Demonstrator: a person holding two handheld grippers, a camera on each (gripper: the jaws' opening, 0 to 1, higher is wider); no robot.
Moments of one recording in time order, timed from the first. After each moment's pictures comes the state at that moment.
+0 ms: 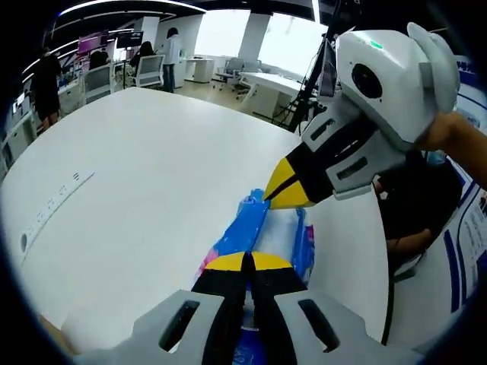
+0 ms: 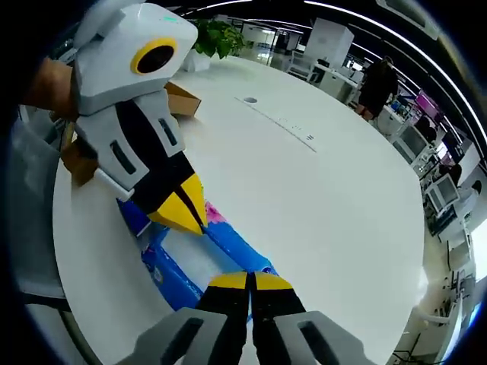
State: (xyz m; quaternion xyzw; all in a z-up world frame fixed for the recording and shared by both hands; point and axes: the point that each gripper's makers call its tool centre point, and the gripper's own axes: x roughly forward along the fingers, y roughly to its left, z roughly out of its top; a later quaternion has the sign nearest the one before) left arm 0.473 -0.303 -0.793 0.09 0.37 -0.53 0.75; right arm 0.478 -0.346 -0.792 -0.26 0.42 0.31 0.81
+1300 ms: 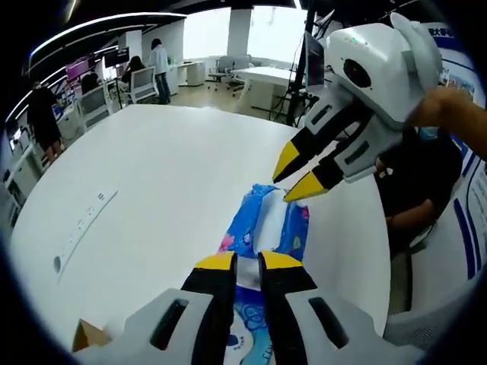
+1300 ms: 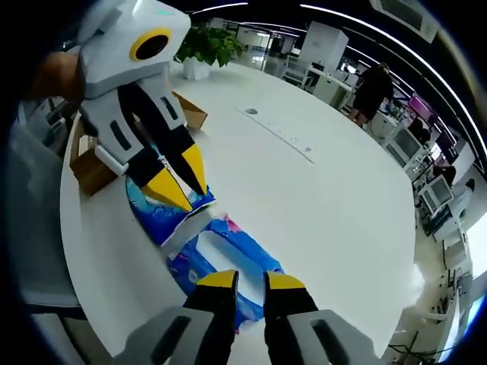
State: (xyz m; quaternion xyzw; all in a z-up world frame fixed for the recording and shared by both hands) left arm 0.465 -0.261 -0.754 0.17 0.34 -0.53 0.76; right arm 0.459 -0.334 -0.759 -0.26 0.40 0.30 0.82
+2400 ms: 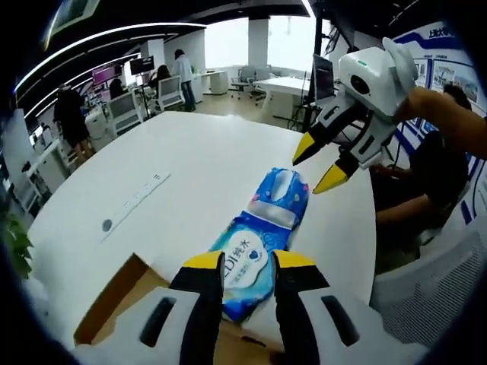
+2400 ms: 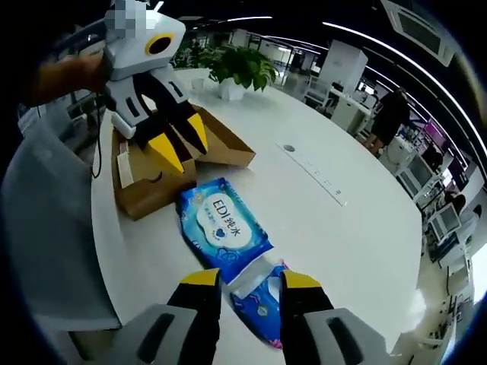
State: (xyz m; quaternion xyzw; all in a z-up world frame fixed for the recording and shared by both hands) left arm 0.434 -0.119 -0.694 0.16 0.31 -0.48 0.81; right arm 0.413 -0.240 -0.707 -0.28 0.36 0.36 0.81
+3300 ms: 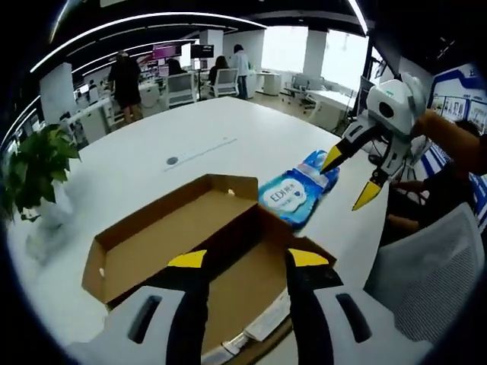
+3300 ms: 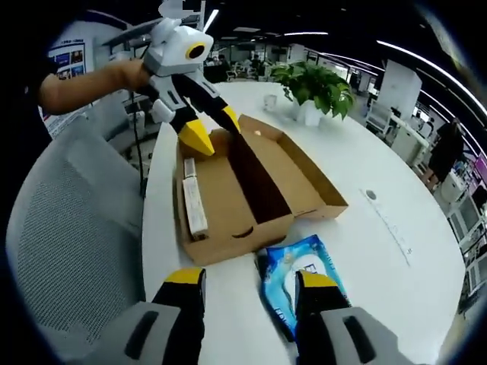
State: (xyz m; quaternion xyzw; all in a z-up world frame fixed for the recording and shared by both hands) left arm 0.394 0.061 -0.698 0.09 0.35 -0.35 0.86; right arm 0.370 -0.100 -0.719 -0.27 0.33 0.53 0.74
